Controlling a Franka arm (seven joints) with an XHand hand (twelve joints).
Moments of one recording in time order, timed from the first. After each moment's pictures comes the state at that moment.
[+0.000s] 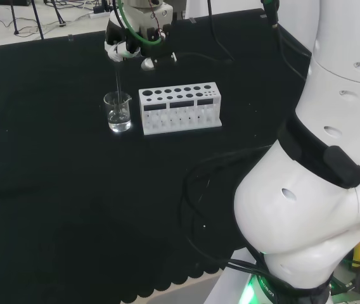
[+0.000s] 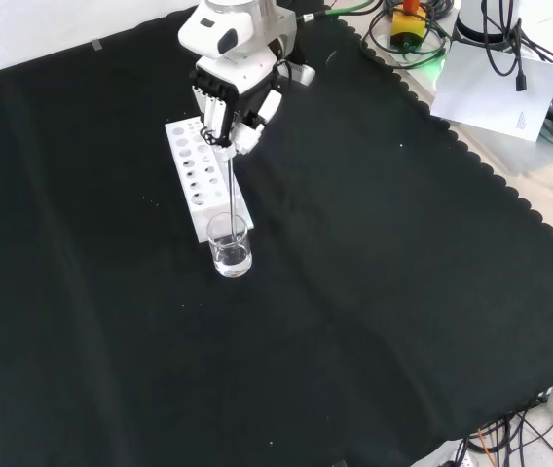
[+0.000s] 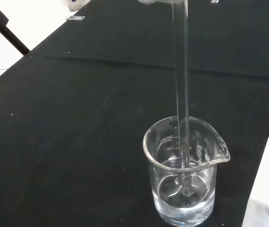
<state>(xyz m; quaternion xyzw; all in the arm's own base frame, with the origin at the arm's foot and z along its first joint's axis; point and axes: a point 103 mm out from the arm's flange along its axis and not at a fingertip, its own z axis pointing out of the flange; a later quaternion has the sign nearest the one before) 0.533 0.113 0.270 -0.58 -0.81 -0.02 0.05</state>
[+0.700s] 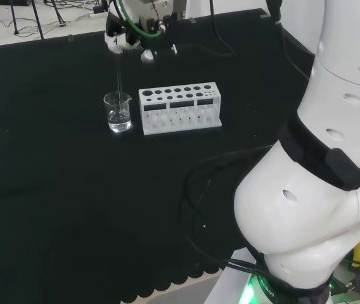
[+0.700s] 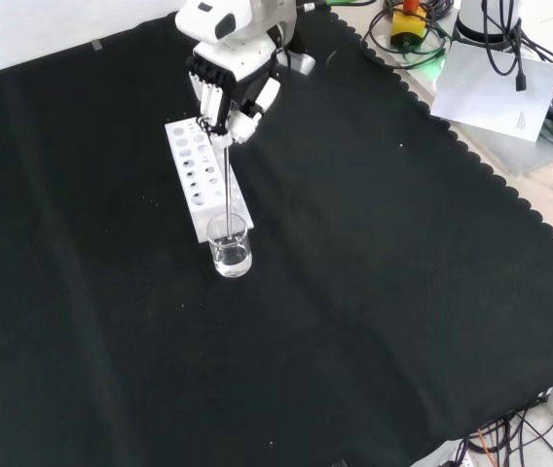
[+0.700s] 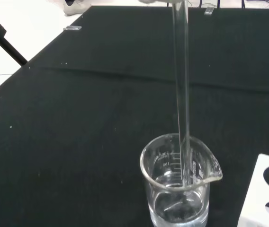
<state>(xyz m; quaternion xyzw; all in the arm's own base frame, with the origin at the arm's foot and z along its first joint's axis) 0.534 0.111 0.293 -0.59 -0.81 -0.02 0.04</state>
